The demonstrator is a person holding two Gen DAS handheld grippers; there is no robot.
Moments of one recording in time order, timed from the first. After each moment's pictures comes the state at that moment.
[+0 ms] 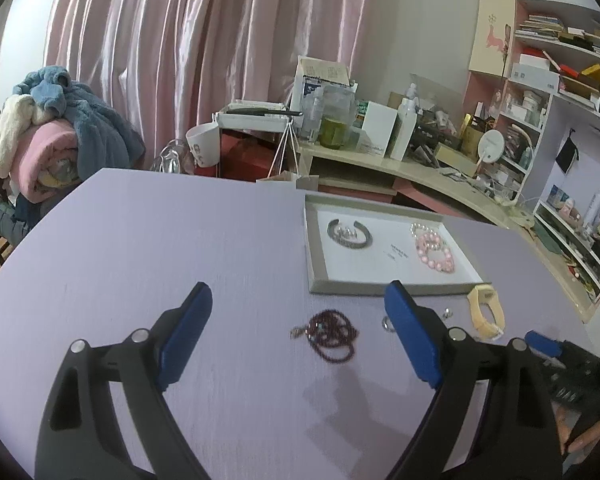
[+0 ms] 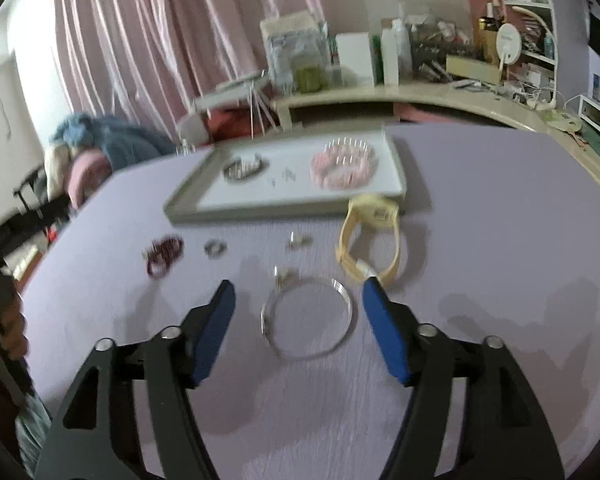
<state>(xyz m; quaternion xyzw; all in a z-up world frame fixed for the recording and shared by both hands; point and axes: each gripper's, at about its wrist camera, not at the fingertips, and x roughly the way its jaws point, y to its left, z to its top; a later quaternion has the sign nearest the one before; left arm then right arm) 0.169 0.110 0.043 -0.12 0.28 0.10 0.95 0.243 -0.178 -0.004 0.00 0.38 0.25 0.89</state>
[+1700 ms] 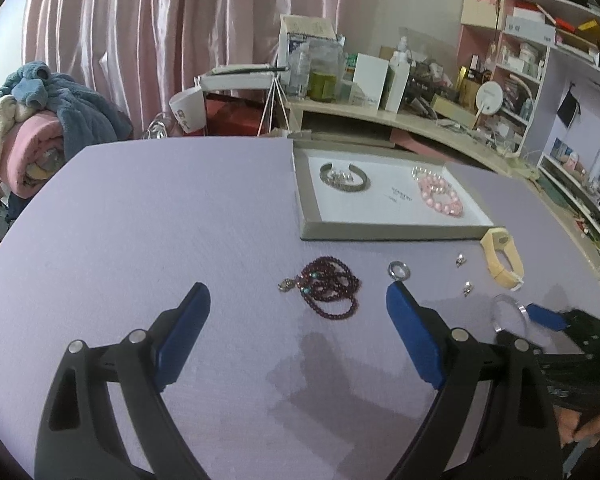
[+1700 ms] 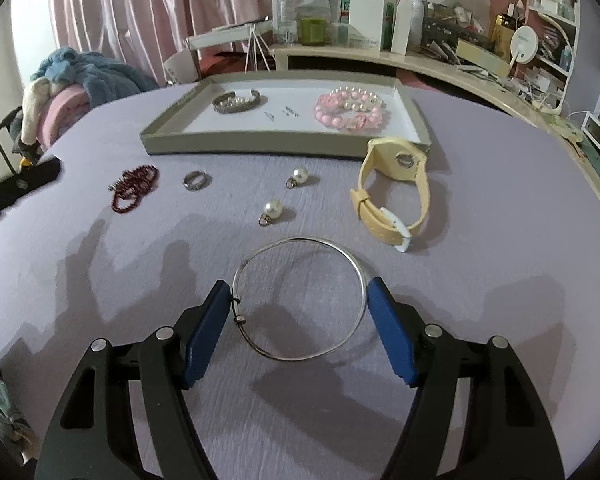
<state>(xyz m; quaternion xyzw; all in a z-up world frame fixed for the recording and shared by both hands) 0.184 0.093 -0.001 -0.08 0.35 0.08 0.93 0.235 -0.159 -0.022 -0.07 0.41 0.23 0.88</state>
